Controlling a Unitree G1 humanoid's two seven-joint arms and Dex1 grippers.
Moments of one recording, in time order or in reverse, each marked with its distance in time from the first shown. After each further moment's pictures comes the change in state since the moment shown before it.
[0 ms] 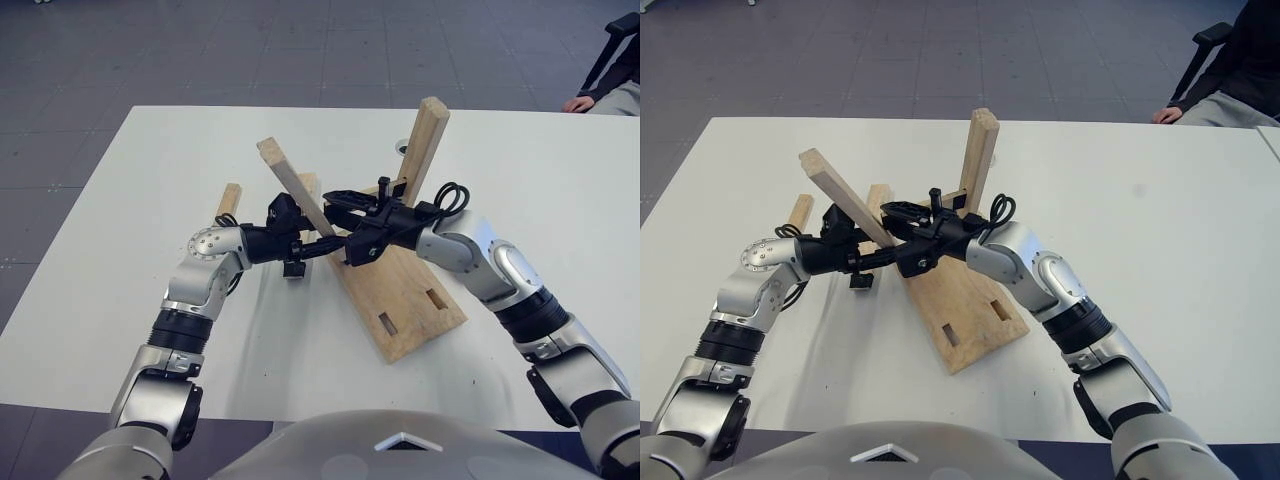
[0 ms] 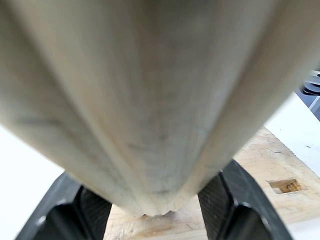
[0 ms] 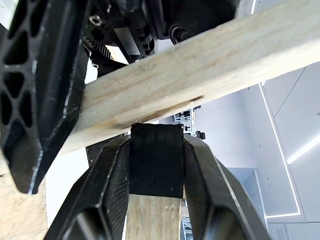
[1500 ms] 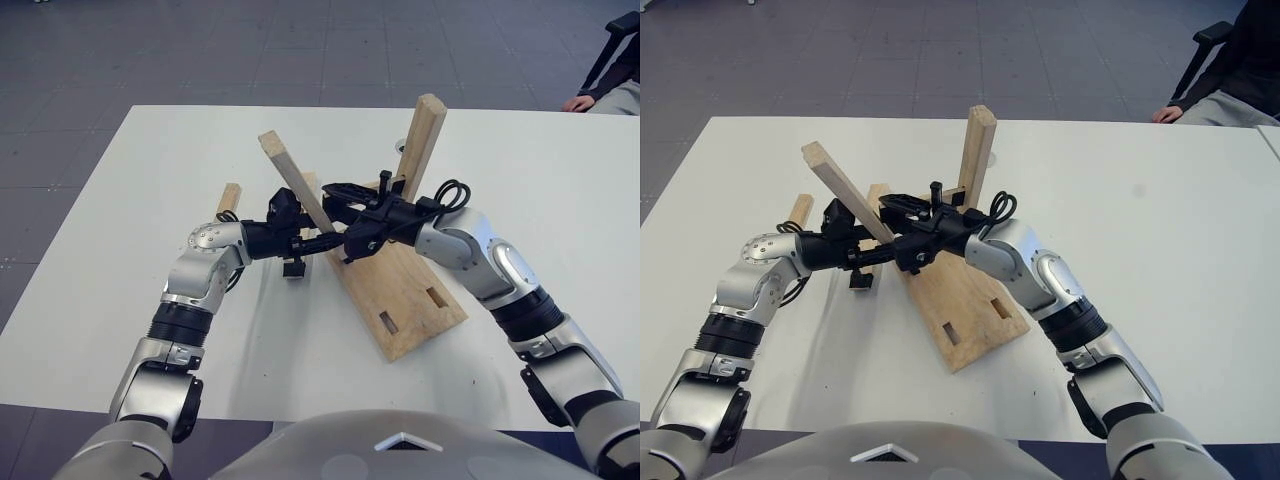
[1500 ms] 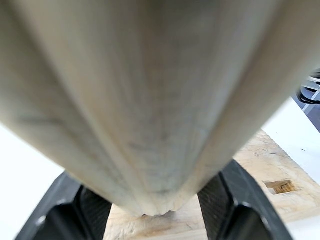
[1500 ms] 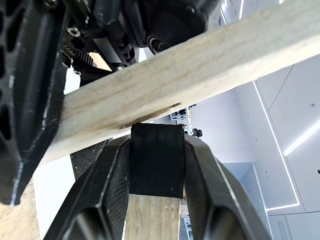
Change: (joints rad) left arm -0.037 0.003 -0.003 0.034 -0.016 0.047 -0.016; right arm 0.002 0.033 -0.034 0.016 0.012 -0.003 -0.008
